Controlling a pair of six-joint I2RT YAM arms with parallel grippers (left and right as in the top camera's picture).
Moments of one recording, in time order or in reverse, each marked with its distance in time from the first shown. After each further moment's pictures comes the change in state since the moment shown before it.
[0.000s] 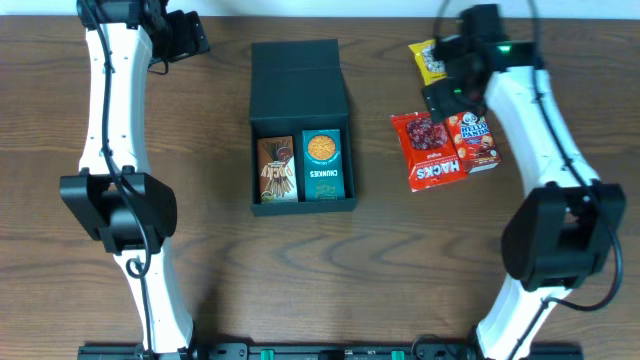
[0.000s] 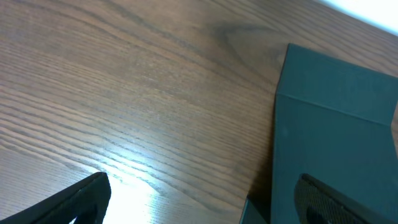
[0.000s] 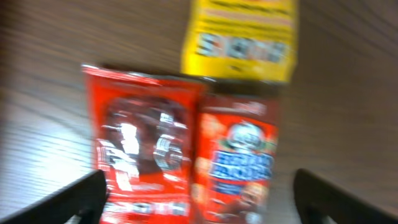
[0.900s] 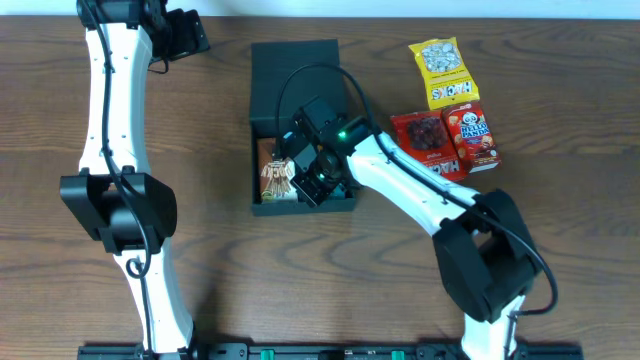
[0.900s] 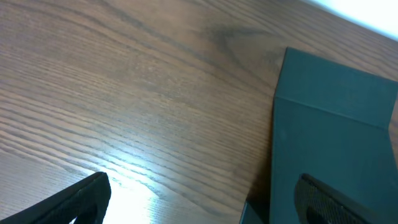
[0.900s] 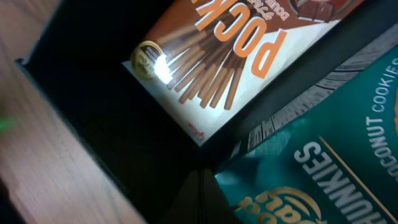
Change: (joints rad) left arm 0.000 0.000 0.000 0.012 0.000 0.000; right arm 0.623 -0.003 -0.288 0.177 -0.401 0.135
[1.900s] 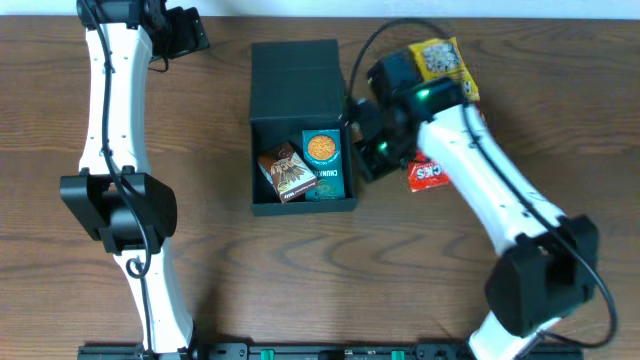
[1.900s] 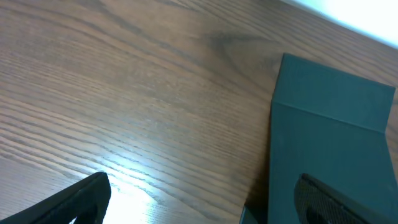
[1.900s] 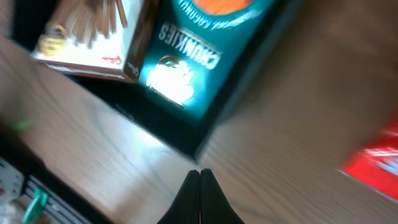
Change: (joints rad) left arm 0.000 0.000 0.000 0.018 0.000 0.000; right arm -0.217 -0.154 0.066 -0.330 0.029 0.057
